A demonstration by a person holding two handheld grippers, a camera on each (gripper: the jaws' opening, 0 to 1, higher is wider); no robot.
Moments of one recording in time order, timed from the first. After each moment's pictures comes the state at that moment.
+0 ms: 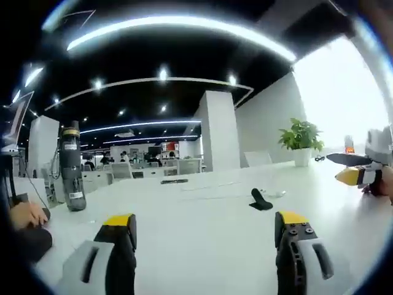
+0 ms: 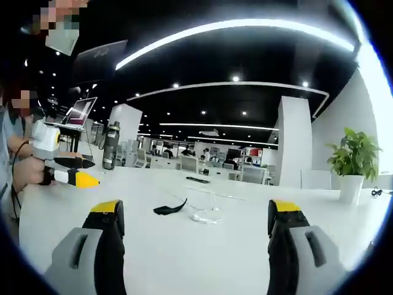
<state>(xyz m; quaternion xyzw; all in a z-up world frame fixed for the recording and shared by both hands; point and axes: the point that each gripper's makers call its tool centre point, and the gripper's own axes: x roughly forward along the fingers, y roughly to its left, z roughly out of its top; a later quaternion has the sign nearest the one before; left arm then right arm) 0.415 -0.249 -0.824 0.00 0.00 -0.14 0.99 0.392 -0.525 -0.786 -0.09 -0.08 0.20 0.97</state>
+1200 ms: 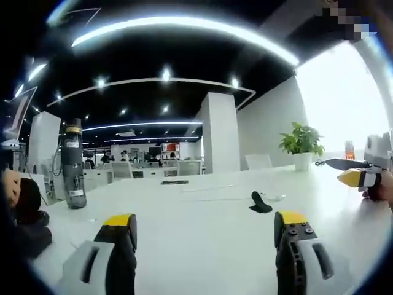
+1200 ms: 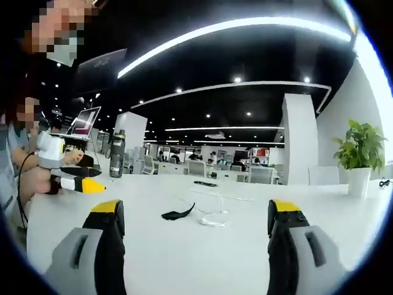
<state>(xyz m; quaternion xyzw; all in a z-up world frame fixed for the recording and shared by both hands) 0.411 -0.247 -0.822 -0.01 0.00 -0.14 0.99 0.388 -0.519 -0.784 -0.05 -0.09 0.23 0.97</state>
